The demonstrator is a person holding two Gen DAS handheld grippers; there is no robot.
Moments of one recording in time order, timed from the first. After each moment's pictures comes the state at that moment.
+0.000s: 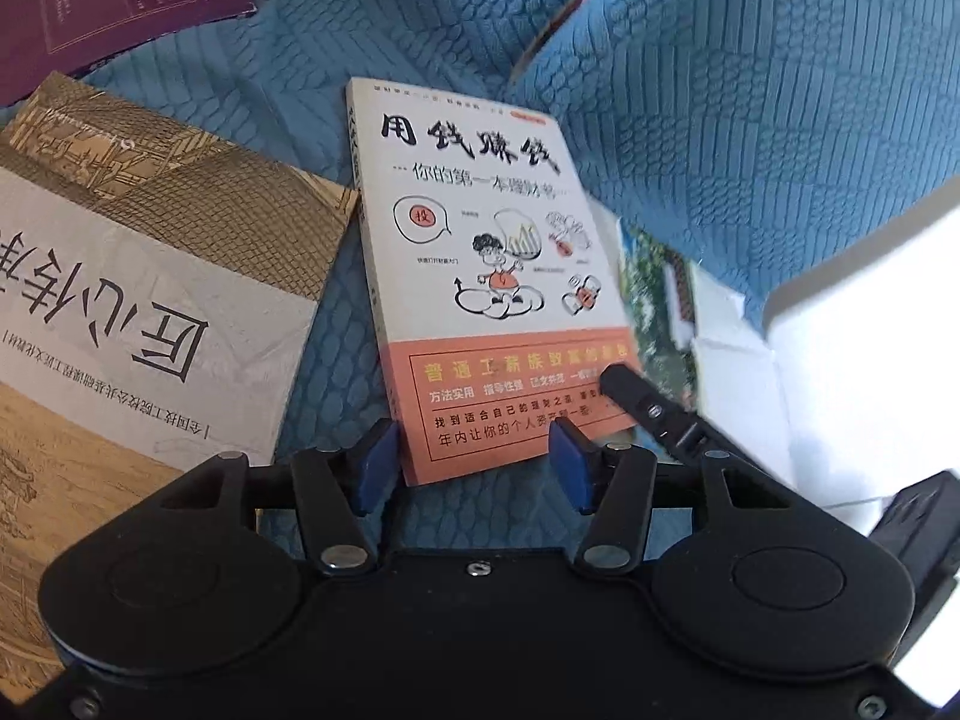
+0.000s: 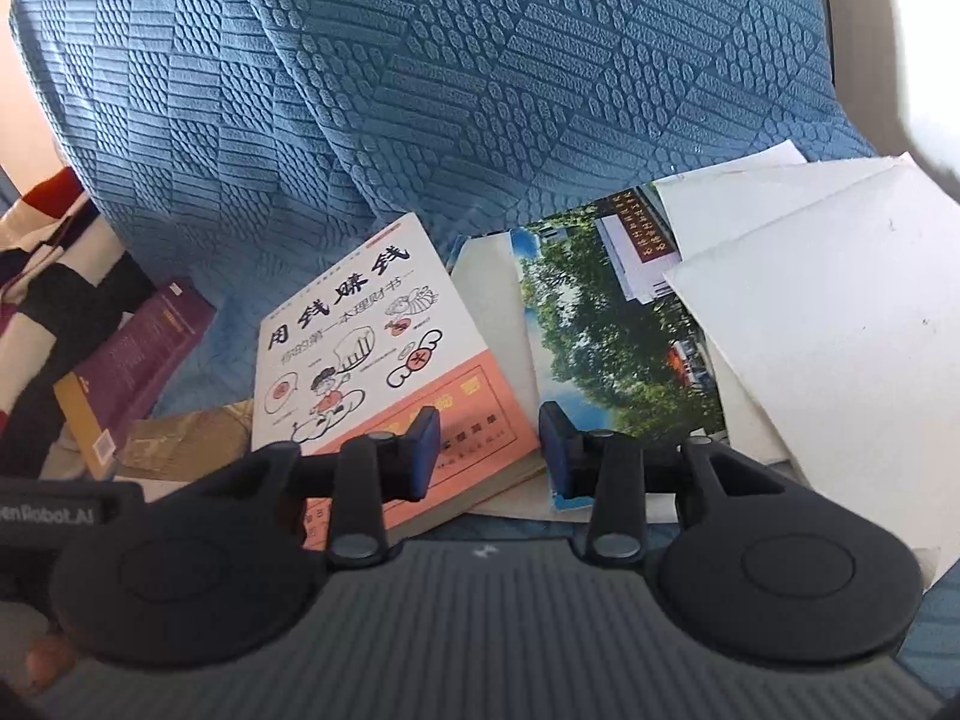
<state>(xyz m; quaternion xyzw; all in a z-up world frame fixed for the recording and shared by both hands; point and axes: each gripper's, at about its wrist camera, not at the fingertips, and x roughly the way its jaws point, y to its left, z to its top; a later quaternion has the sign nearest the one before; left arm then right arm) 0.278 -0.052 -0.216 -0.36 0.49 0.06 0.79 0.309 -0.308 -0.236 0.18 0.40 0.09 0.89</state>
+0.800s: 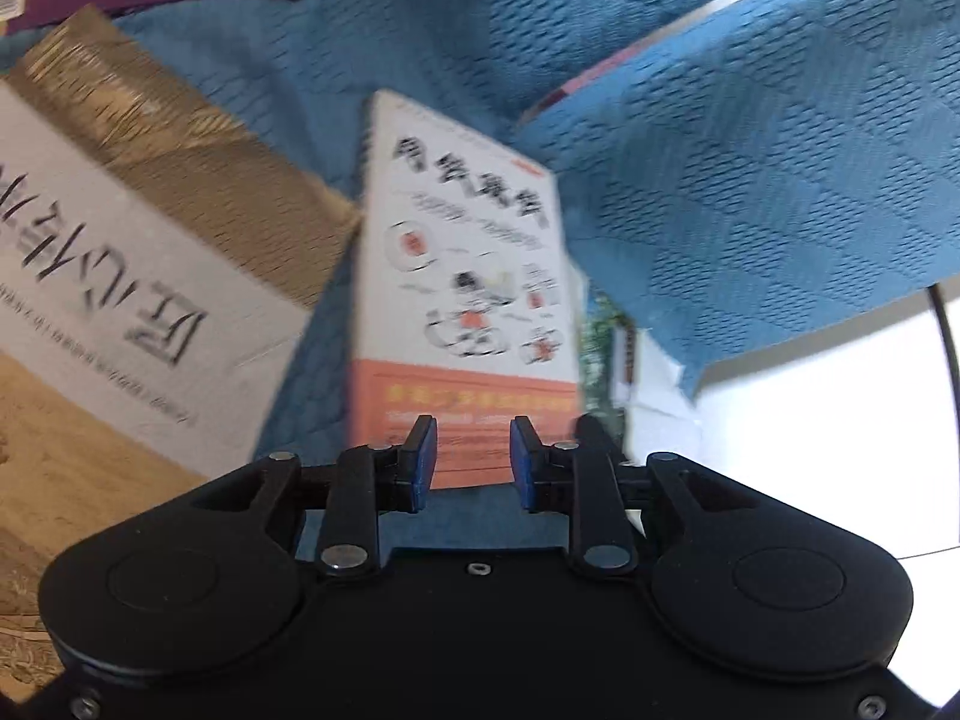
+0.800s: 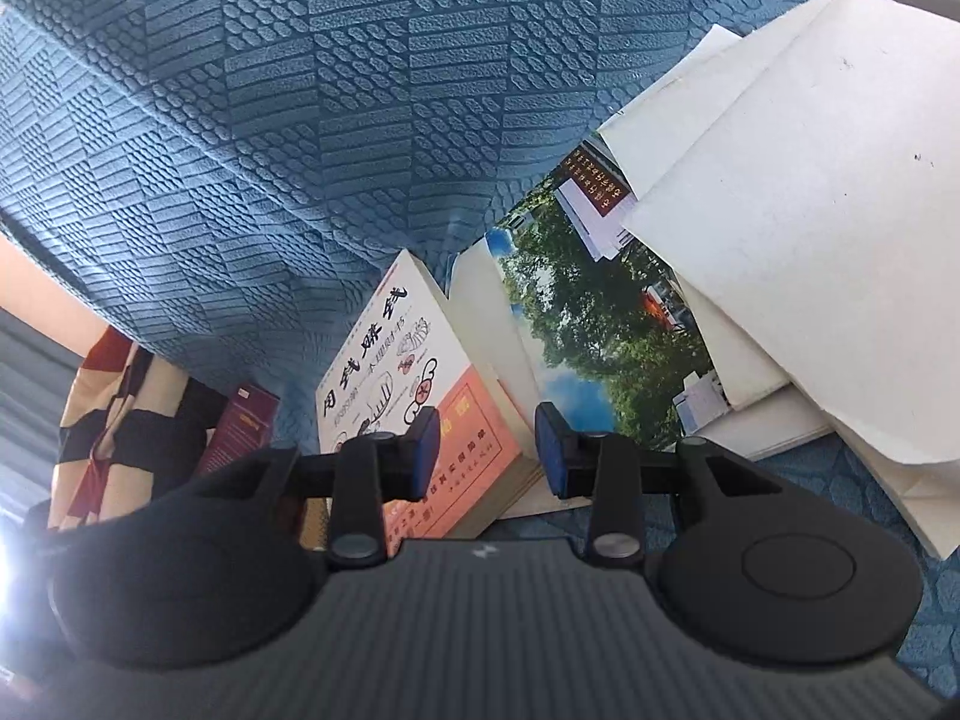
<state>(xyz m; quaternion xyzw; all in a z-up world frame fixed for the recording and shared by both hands) 0.266 -0.022 -0.227 -0.46 0.45 0.05 0.76 0.306 -0.344 -0.258 0.37 0.39 0.10 0.83</state>
